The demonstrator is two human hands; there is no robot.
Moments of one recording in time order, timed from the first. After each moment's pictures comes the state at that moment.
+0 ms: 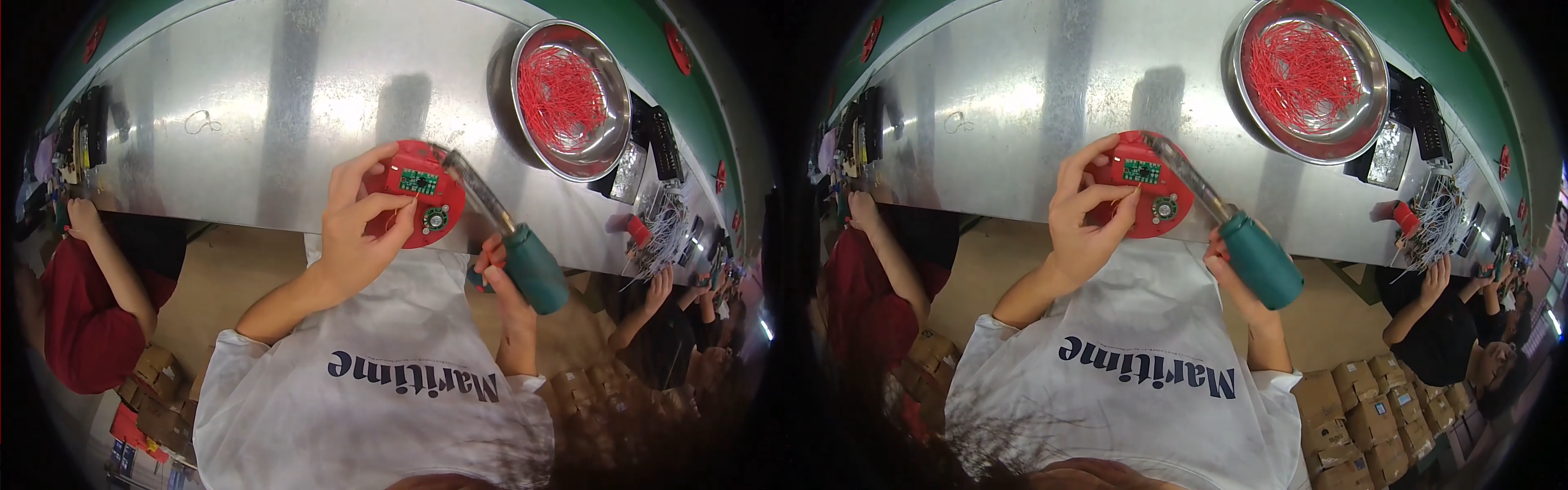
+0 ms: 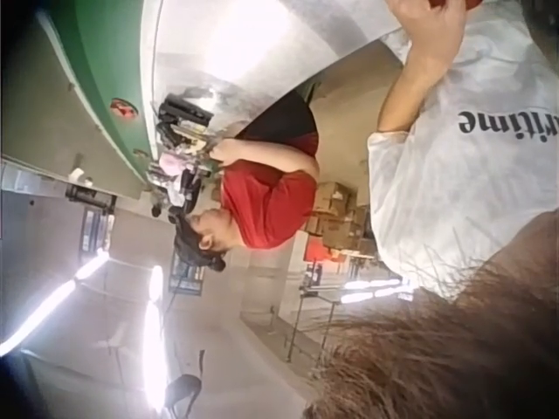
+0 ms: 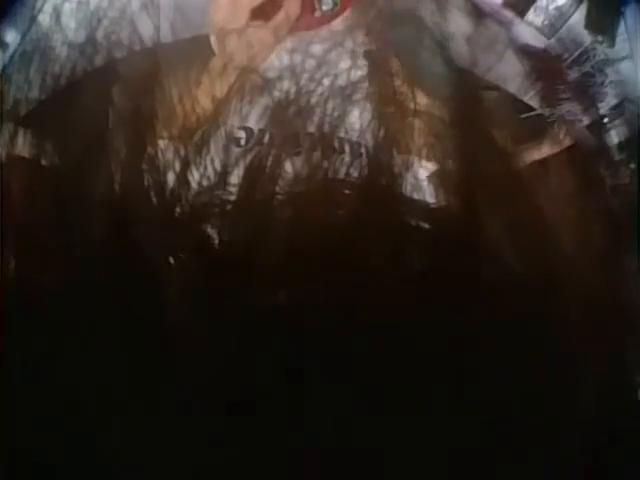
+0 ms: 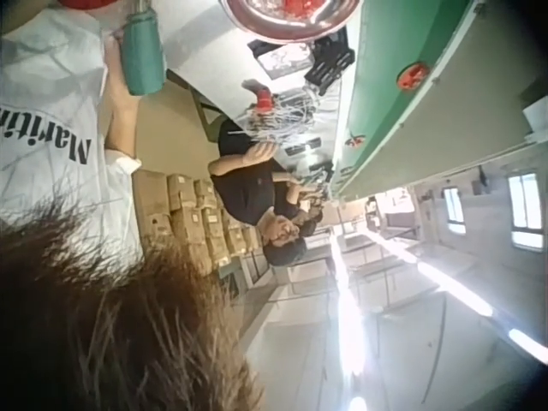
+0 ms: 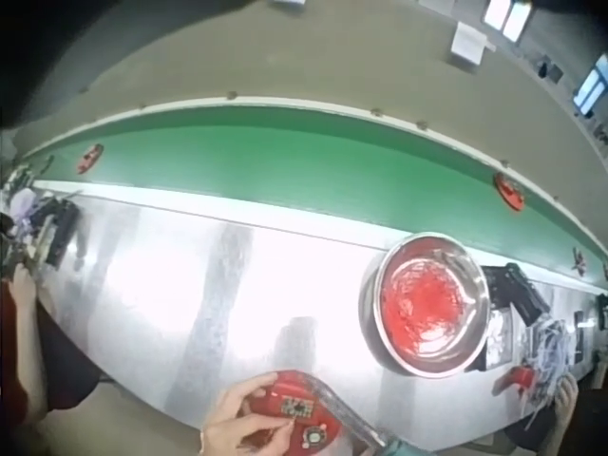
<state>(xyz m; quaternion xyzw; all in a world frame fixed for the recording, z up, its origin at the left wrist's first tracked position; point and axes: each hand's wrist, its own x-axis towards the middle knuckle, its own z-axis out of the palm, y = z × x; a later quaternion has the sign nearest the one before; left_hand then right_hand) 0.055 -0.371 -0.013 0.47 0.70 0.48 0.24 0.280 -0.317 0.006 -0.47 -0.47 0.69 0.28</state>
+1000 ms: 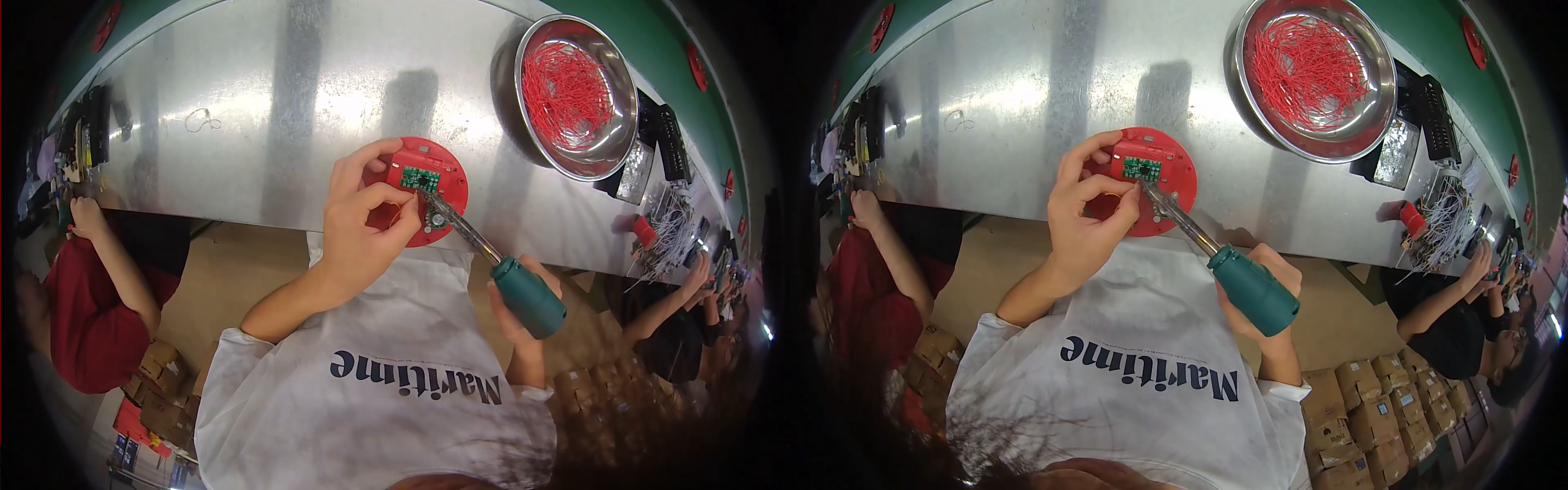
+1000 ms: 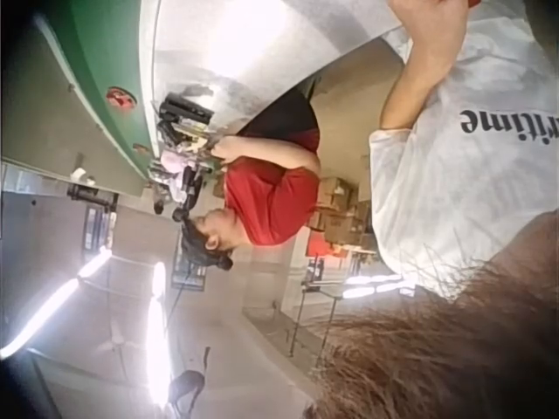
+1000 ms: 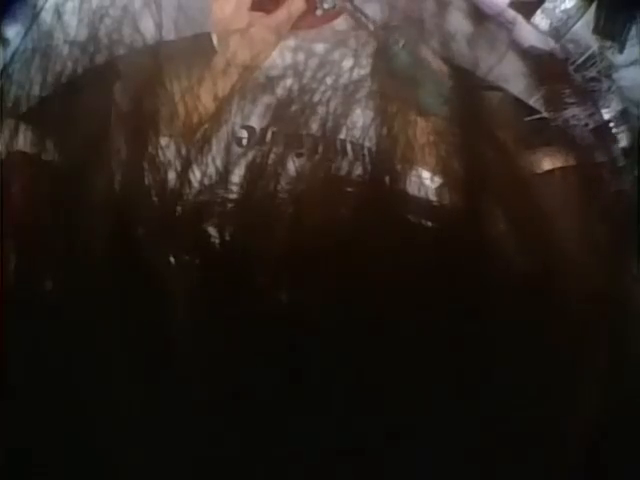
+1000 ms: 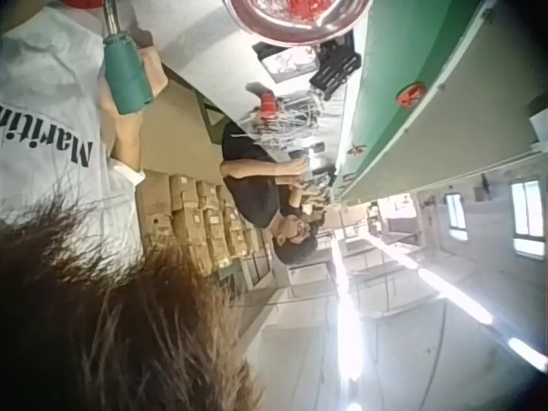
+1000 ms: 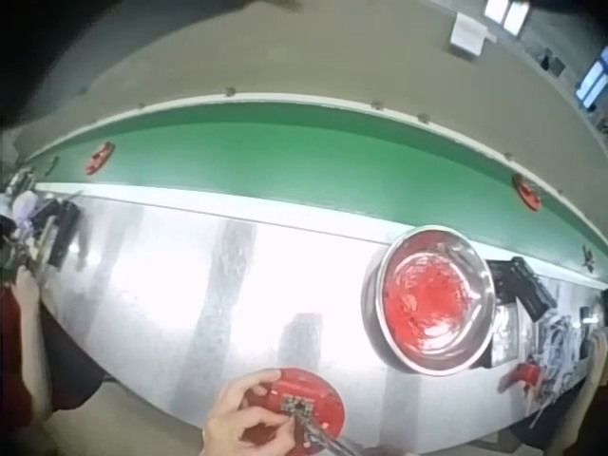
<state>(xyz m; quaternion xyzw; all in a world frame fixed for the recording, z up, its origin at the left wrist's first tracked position) 0.057 -0.366 -0.010 0.44 0.71 0.47 0.28 0.291 -0.302 0.025 -0.36 -0.81 0.42 0.21</state>
